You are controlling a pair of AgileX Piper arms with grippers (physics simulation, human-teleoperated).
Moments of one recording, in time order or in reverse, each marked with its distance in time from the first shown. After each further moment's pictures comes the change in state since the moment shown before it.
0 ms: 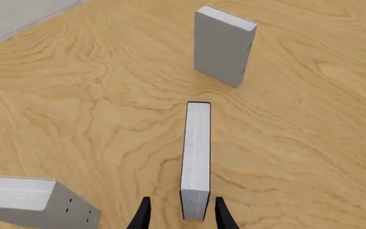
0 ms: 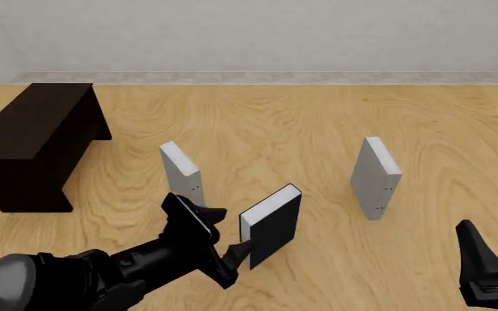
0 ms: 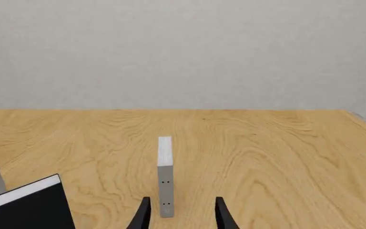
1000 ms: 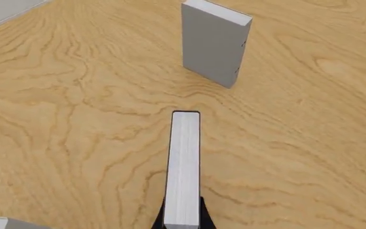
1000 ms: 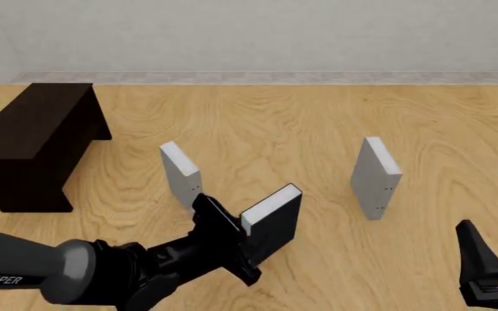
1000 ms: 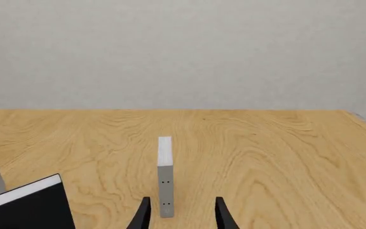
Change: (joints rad) left arm -0.032 0.178 -0.114 -0.033 -0.014; right arm 0.000 0.000 0.000 0.000 0.000
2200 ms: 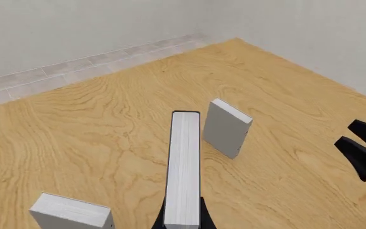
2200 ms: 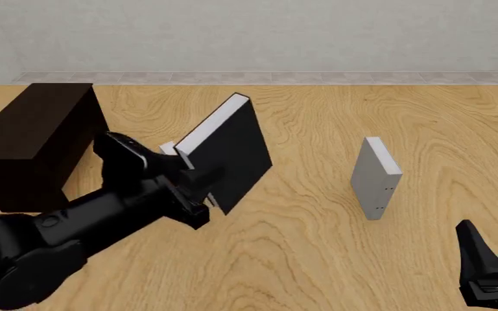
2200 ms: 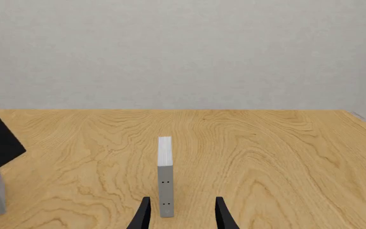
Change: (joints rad) left arm 0.103 -0.563 -0.004 0.295 -0.132; right arm 0.000 0.000 0.000 0.000 0.000
